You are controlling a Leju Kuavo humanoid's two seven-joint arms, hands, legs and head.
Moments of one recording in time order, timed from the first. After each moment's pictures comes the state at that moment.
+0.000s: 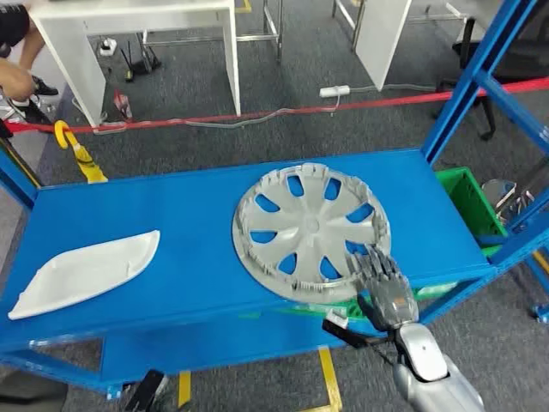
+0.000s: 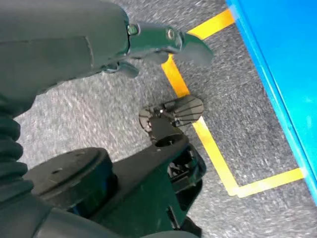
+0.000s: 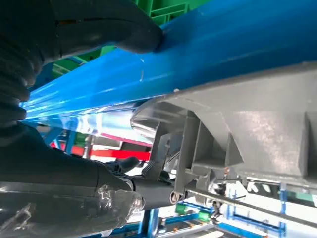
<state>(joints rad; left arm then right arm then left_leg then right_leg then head) -0.09 -0.10 0.17 -0.22 -0.37 -0.05 -0.37 -0.19 -0.14 0.45 -0.98 1.25 -0.48 0.04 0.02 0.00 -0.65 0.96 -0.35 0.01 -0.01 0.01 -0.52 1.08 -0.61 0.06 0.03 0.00</state>
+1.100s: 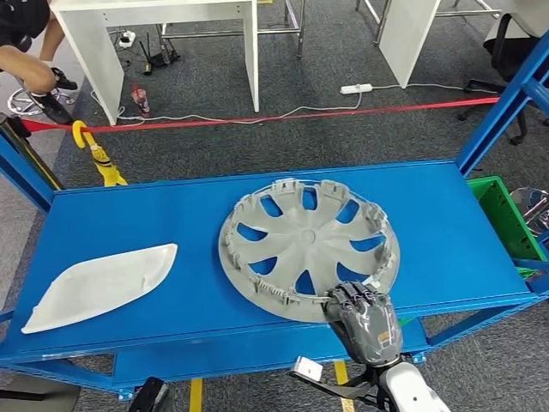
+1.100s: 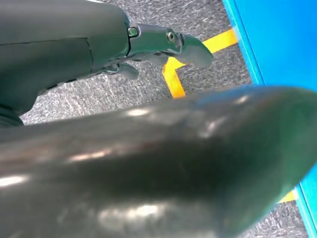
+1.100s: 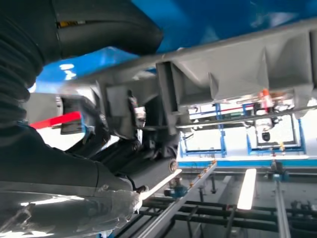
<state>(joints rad) -0.06 -0.10 0.20 -0.22 -0.38 -0.03 -0.40 0.06 -0.15 0.54 -1.52 1.42 -0.56 0.06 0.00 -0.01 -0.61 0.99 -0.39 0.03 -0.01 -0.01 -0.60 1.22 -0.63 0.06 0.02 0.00</state>
